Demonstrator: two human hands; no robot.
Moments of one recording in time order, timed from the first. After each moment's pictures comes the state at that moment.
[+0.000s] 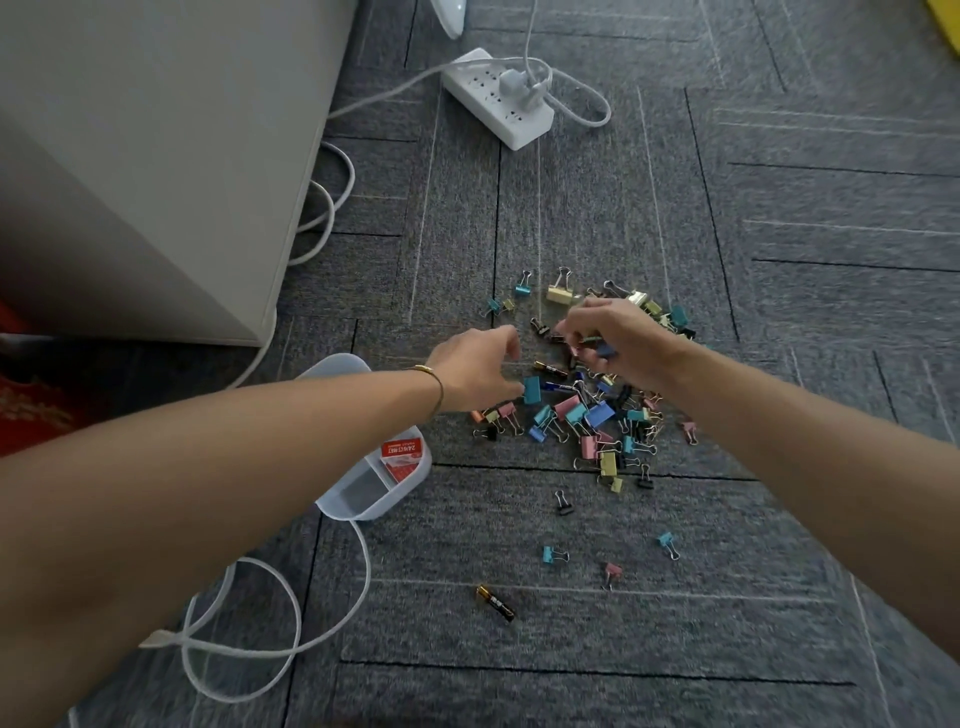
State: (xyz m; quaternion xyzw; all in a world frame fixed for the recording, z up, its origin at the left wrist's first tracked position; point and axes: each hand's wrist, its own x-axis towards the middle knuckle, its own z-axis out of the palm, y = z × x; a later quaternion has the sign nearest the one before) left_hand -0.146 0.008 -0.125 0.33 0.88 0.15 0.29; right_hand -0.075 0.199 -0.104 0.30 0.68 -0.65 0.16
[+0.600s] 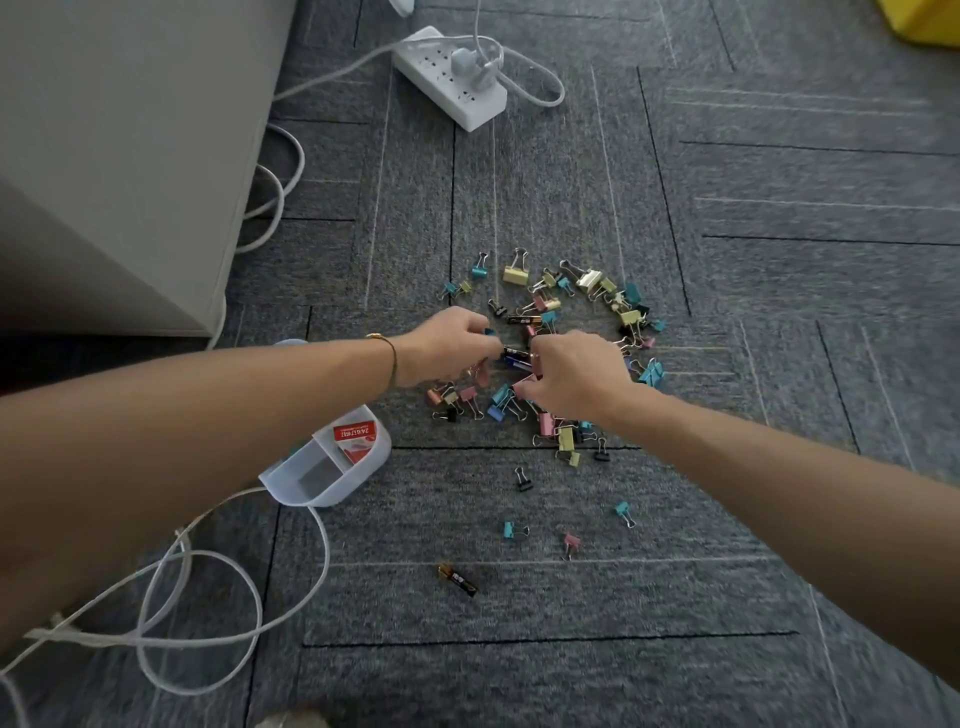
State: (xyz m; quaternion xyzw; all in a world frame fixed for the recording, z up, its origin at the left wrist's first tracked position) left_hand -0.142 0.028 -0.120 0.25 0.80 0.32 0.44; right_hand -0.025 0.172 -0.119 0.14 0.98 -0.08 0.14
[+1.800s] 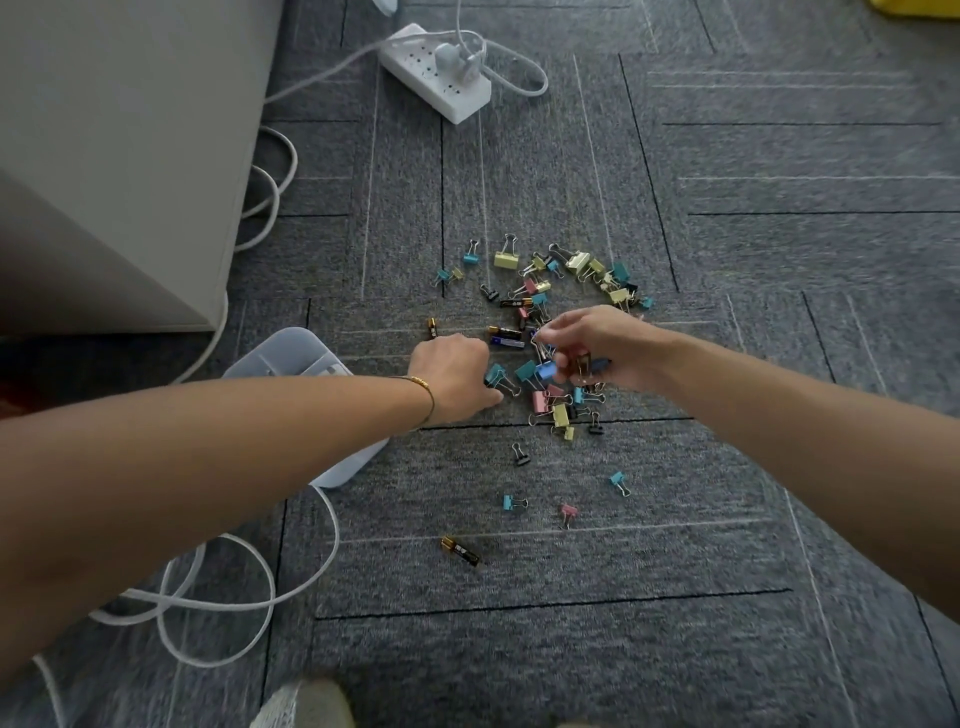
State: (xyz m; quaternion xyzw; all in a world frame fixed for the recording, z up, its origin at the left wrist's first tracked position) left_hand -0.085 0.023 -0.125 0.38 0.90 -0.02 0.21; right_hand -0.004 0.204 -0.092 0.35 0.61 -0.67 0.23
